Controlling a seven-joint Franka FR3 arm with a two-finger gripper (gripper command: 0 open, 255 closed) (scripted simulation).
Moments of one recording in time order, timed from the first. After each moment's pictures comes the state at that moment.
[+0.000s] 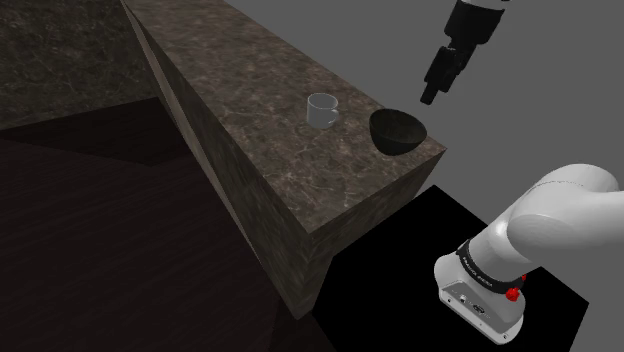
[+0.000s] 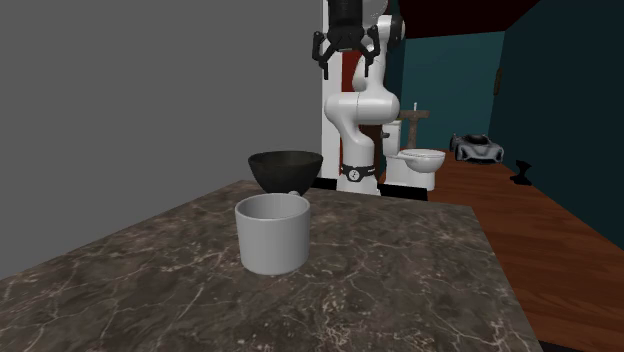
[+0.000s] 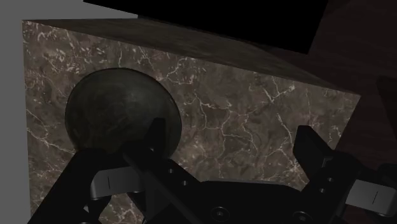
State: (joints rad) arm -0.01 -0.82 0.03 -2.44 0.06 1.60 -0.17
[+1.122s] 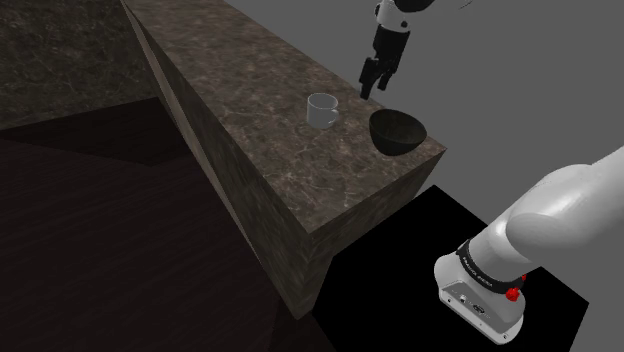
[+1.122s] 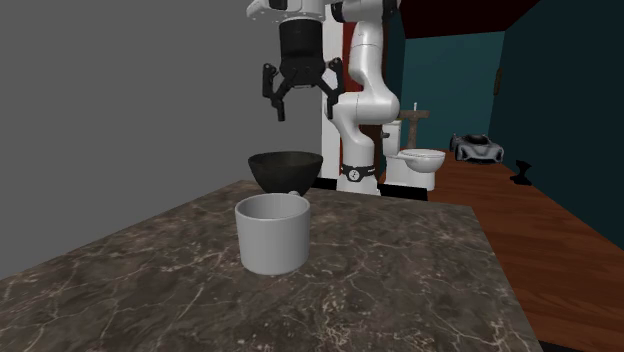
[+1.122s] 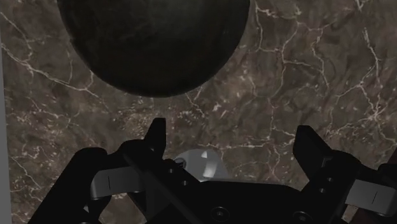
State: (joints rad) arm -0.03 -0.26 -0.02 -2.24 0.05 1.96 -0.25
